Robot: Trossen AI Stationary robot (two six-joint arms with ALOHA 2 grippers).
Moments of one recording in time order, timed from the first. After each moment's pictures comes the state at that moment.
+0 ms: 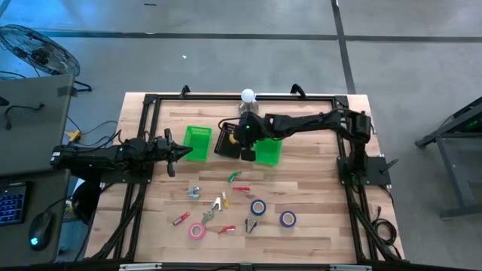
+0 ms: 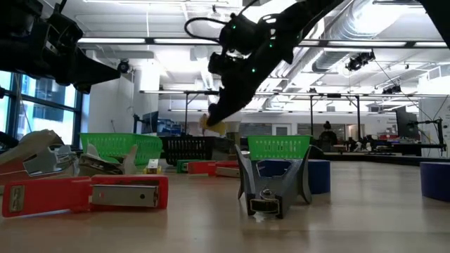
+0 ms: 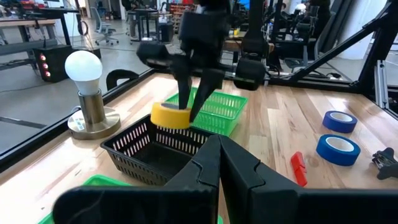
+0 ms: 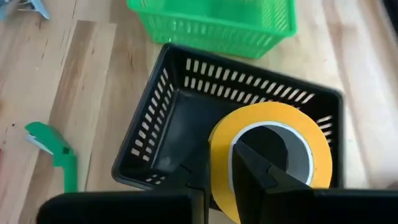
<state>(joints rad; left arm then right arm) 0.00 0.09 0.03 0.00 -0.22 -0.06 -0.23 1.93 1.33 -0.20 -0.10 -0.22</state>
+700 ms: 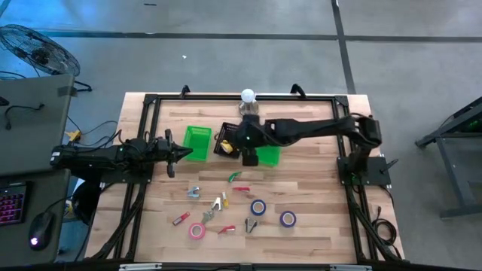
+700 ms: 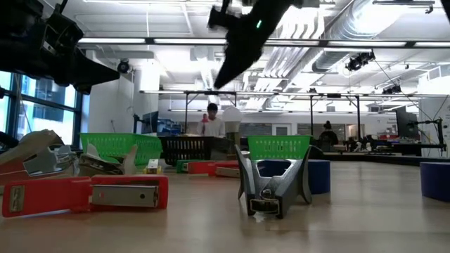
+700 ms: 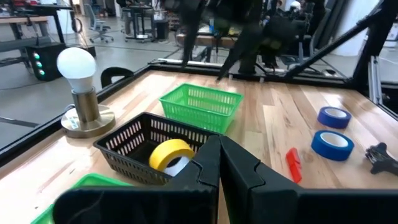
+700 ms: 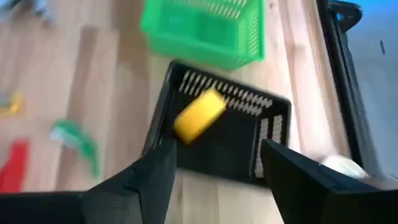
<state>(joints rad) 0.00 0.10 0.03 -0.01 -0.20 -0.06 -0.06 1.82 1.51 -0.58 0.20 -0.20</state>
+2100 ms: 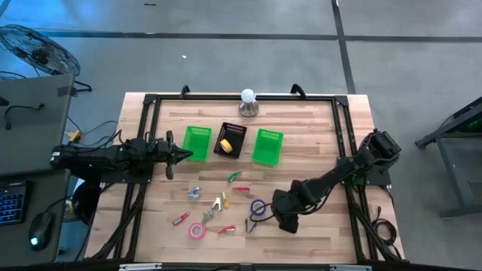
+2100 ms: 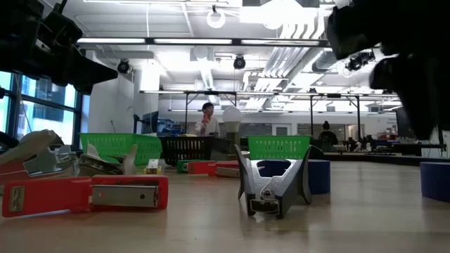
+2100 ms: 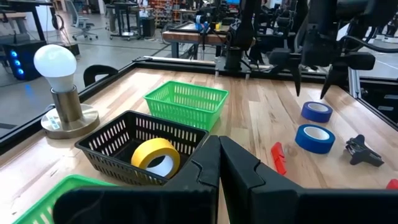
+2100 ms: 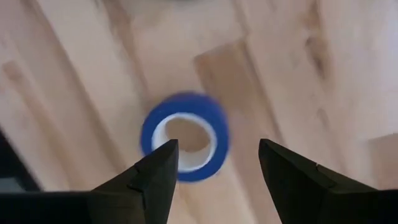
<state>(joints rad) 0.00 0.10 0.03 -0.02 -0.14 -0.06 0.51 1.75 1.18 -0.84 -0.03 0.89</state>
